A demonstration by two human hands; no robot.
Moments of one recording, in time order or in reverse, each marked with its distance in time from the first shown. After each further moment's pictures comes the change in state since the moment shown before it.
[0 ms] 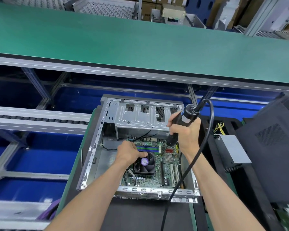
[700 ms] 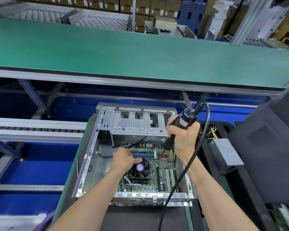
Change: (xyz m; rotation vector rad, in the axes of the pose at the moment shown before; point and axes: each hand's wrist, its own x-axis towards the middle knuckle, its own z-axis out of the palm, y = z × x) left_hand -0.005 -0.003 0.003 0.044 0.028 0.066; right_hand -0.005 -0.020 -0.001 0.056 0.201 0.008
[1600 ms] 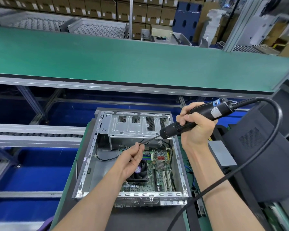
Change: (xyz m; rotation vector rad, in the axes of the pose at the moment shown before) left_hand -0.024 0.031 0.000 -1.672 -0.385 -0.380; right_hand 0.006 -0.073 -0.004 0.477 0.071 -0.079
